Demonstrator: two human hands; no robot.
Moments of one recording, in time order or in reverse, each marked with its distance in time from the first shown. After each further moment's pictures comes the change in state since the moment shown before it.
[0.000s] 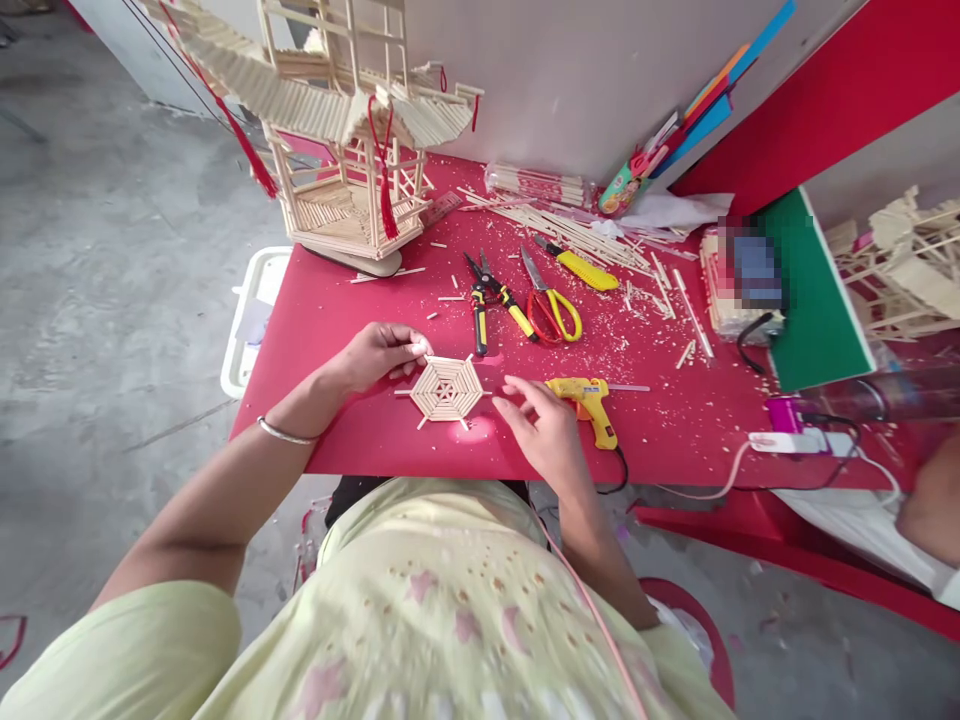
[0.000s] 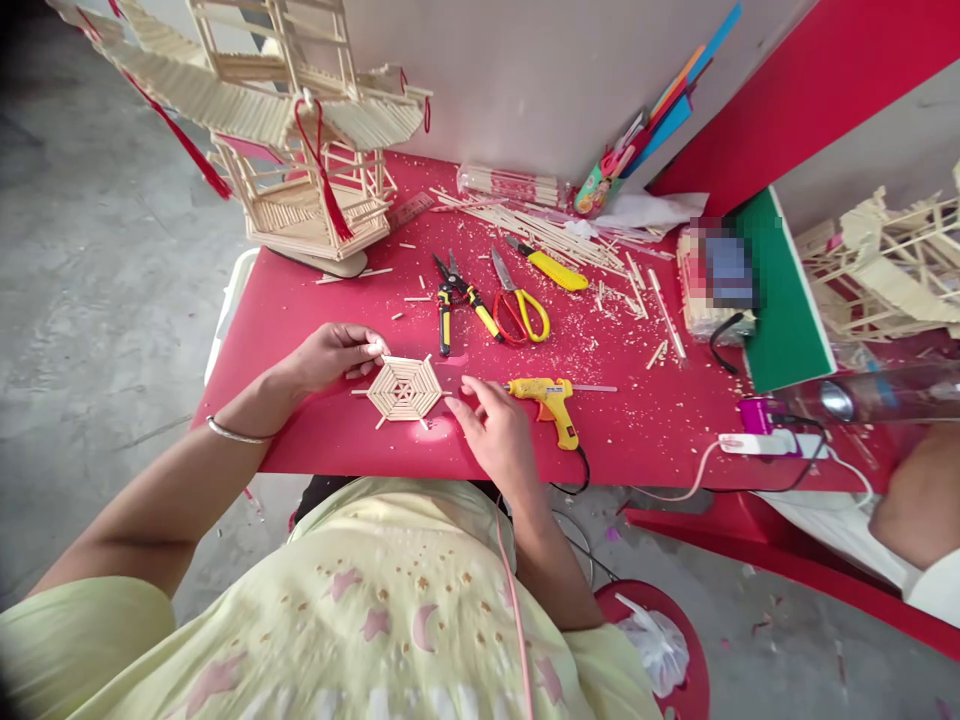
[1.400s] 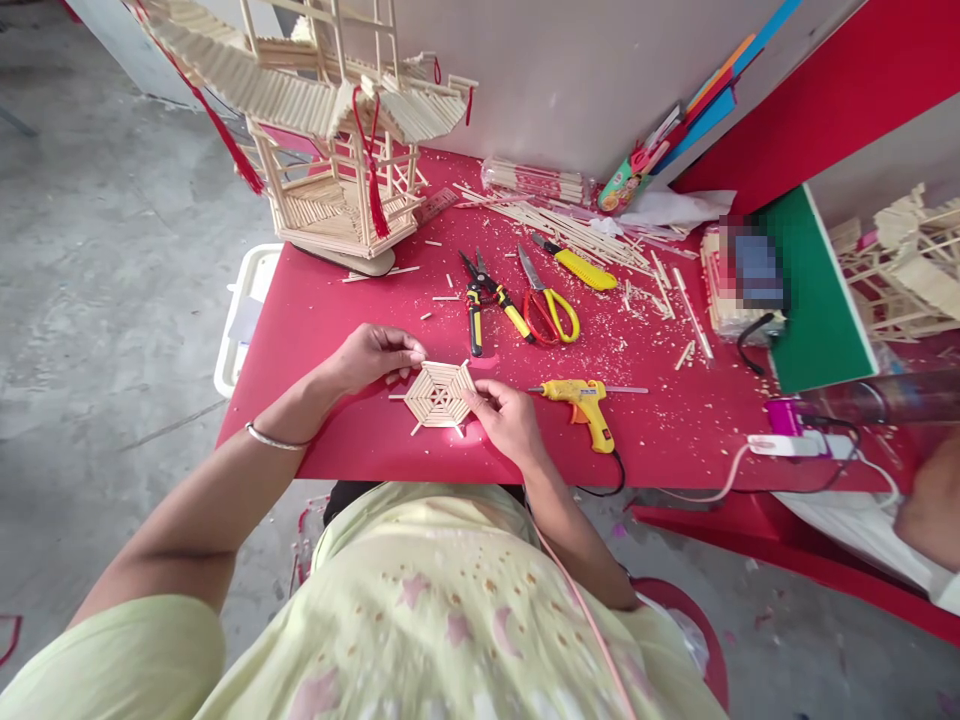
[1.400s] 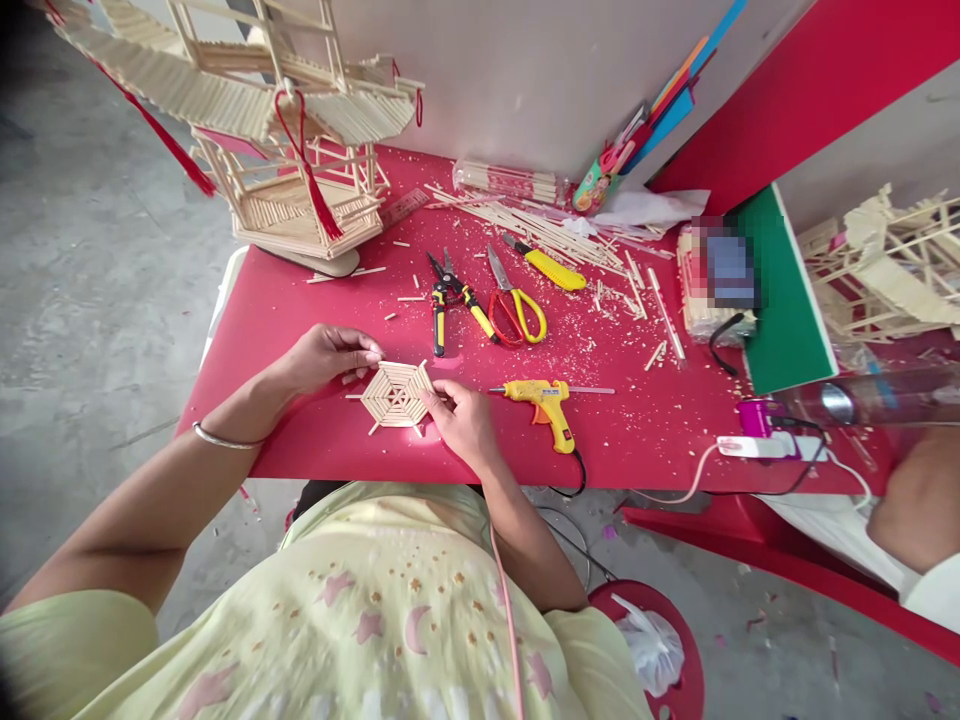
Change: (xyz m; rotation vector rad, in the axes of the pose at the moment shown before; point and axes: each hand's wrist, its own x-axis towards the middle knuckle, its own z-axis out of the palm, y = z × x) left_hand 0.000 0.006 0.004 0.144 0.069 -0.030; right_hand 0.025 0.007 0.043 0.313 -0.128 0.118
